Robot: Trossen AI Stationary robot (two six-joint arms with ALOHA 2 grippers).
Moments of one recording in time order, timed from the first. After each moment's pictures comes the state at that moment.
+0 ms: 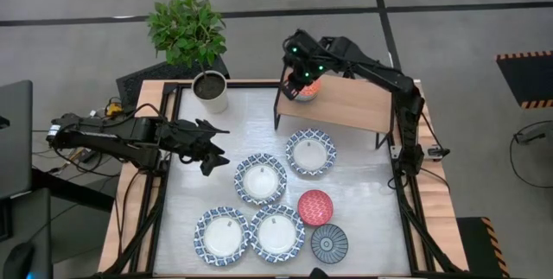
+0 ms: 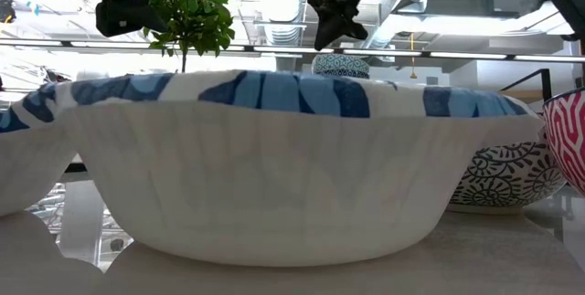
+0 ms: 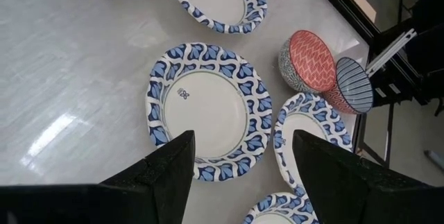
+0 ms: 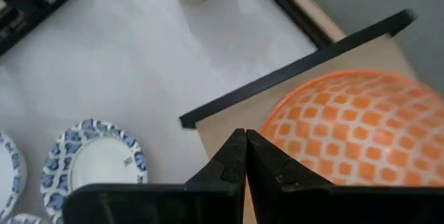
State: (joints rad) left arm -0.06 0.90 0.86 -0.62 -0.04 -0.78; right arm -0.47 1.95 2.18 -1.21 -0.08 0.24
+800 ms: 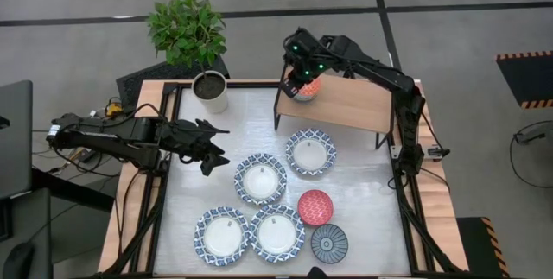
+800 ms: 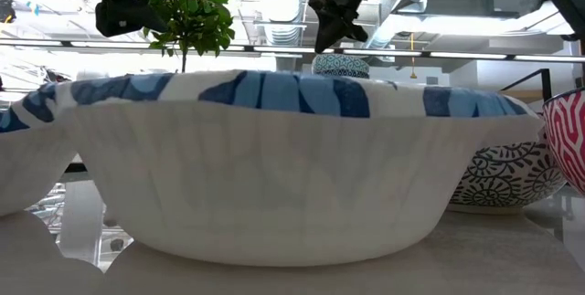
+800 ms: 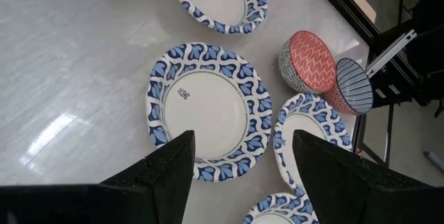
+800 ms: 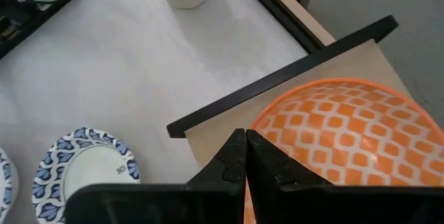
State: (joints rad) left arm -0.06 0.90 0.86 -0.62 -0.04 -0.78; right arm -0.47 1.95 2.17 -1.18 -0.08 0.24
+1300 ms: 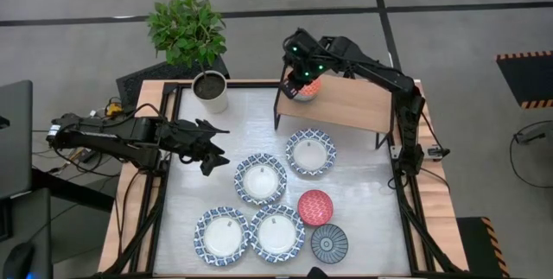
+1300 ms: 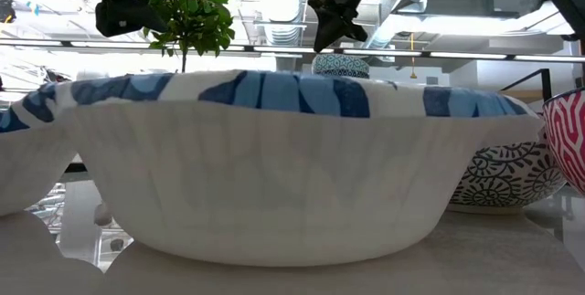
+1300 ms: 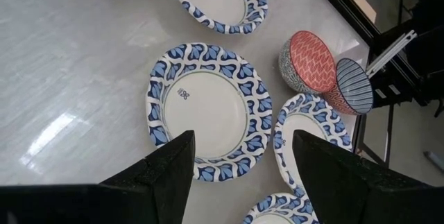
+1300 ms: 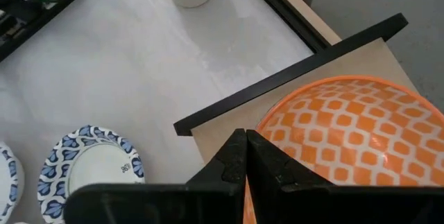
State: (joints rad) left arm -0.06 0.90 0.86 -0.62 -0.04 -0.78; right arm -0.47 1.95 2.17 -1.18 -0.08 0.25
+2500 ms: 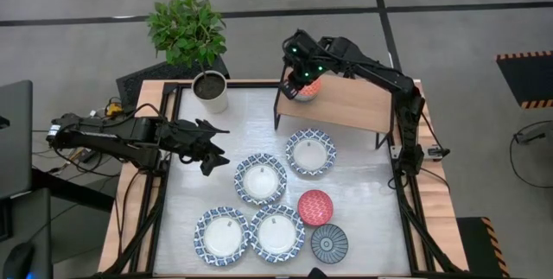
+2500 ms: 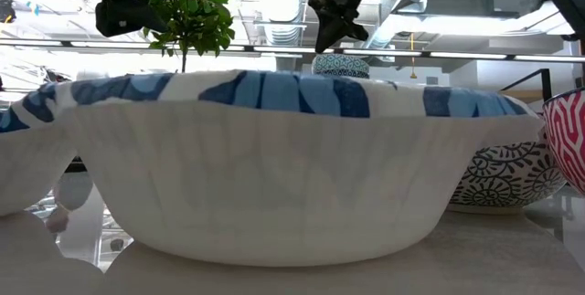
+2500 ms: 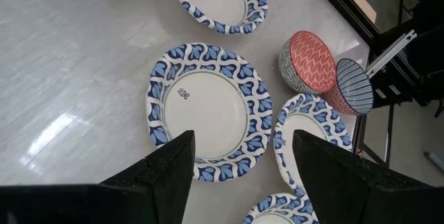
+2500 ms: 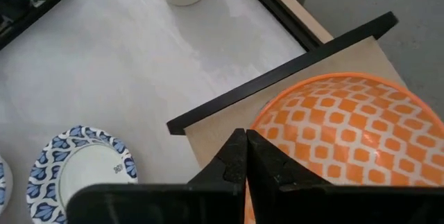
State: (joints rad) left arm -0.06 0.90 0.86 -0.62 -0.04 -0.78; right arm -0.46 1.95 2.17 -1.19 -0.05 0.25
